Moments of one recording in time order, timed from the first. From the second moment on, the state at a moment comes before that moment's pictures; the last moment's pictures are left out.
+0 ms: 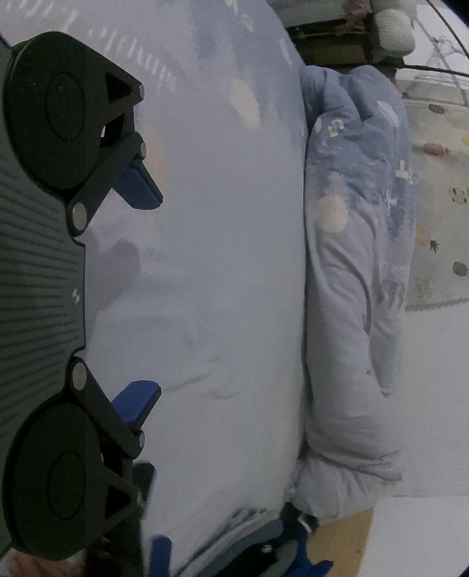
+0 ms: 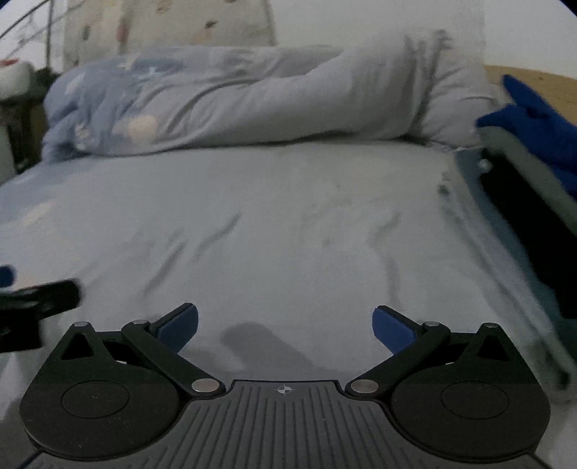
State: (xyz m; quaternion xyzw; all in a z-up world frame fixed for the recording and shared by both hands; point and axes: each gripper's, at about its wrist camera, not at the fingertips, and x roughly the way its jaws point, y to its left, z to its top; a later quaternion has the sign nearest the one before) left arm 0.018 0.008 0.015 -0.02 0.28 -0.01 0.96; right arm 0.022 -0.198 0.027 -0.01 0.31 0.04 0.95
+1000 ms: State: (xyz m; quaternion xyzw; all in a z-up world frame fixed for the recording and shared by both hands) left arm 0.028 -0.001 -0.013 0.01 0.31 0.01 0.95; right arm 0.040 -0.198 0.010 0.01 0.33 0.03 0.94
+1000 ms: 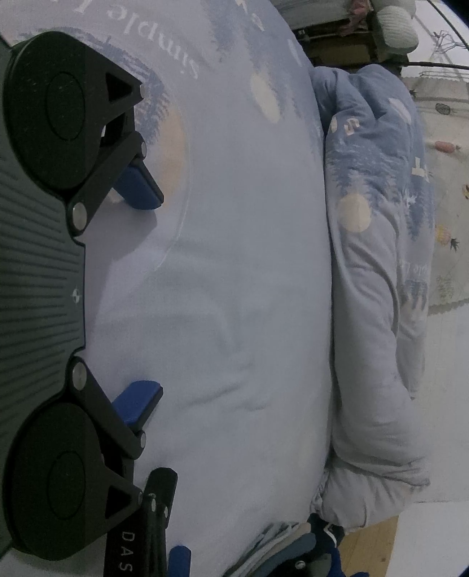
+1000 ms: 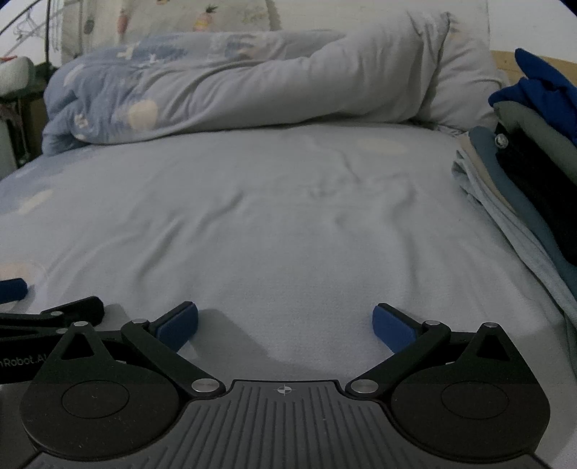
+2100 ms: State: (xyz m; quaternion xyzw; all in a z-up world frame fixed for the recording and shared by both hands) left arm 0.032 0.000 -0.013 0.01 0.31 0.00 0.95; right arm 0.040 -0.198 0.010 0.01 0.33 0.03 0.94
